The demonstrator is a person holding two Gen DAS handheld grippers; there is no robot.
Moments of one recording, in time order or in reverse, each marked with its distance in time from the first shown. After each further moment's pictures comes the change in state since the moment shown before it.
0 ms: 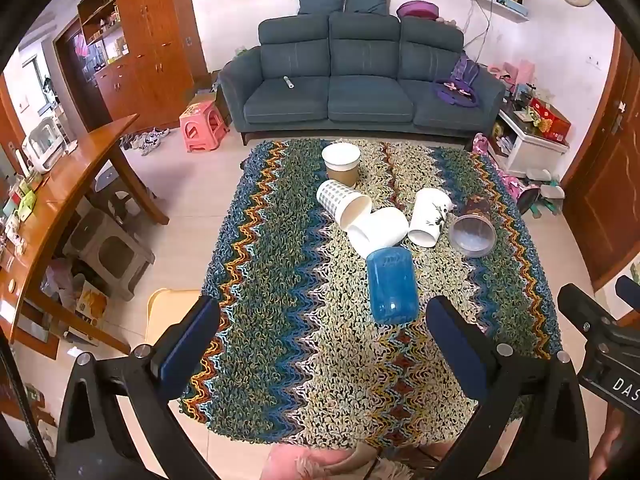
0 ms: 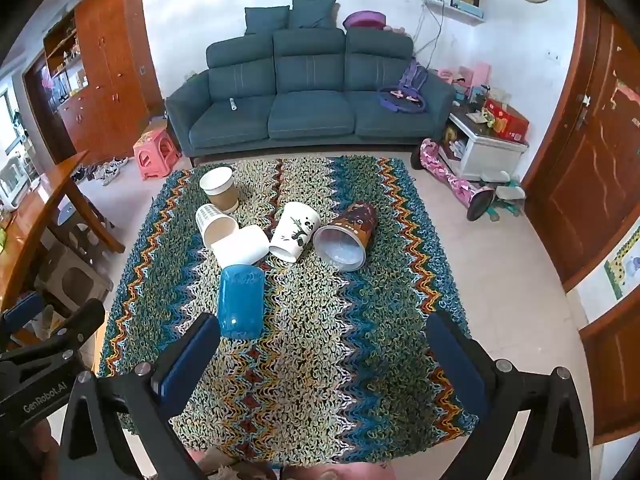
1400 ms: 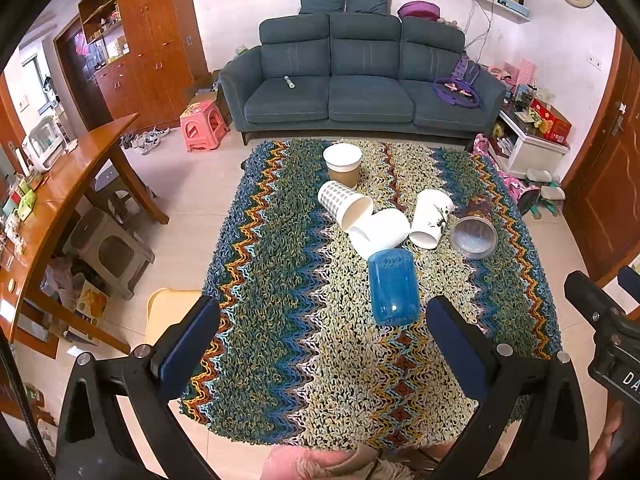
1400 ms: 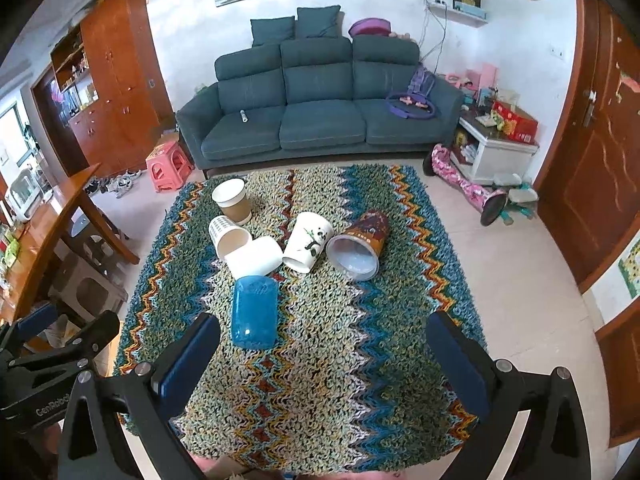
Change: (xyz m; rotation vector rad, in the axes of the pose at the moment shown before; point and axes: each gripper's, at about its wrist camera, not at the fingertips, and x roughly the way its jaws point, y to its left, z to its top) left arm 0.000 0.000 -0.004 0.002 -0.002 0.010; right arm -0.002 -0.002 0.001 0.017 -0.044 0.058
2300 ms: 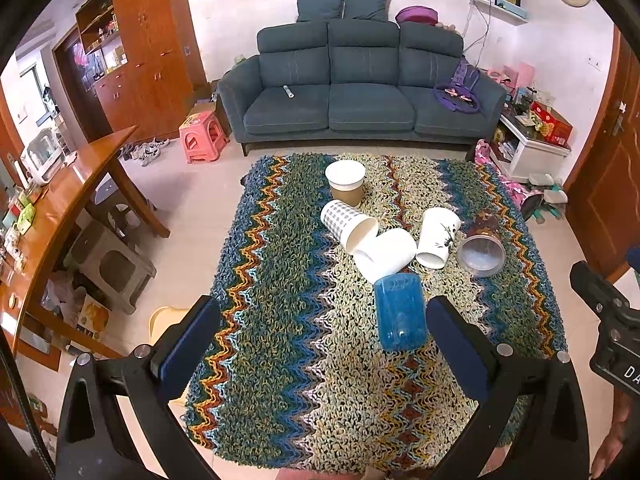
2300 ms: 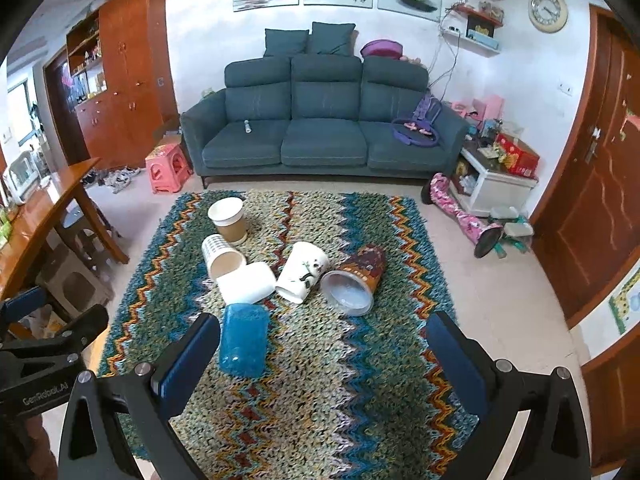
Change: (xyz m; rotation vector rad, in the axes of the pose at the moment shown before) left arm 0.017 0.003 0.030 0.018 -0.030 0.004; right arm 0.010 0.010 0.028 -0.089 -0.062 -0.044
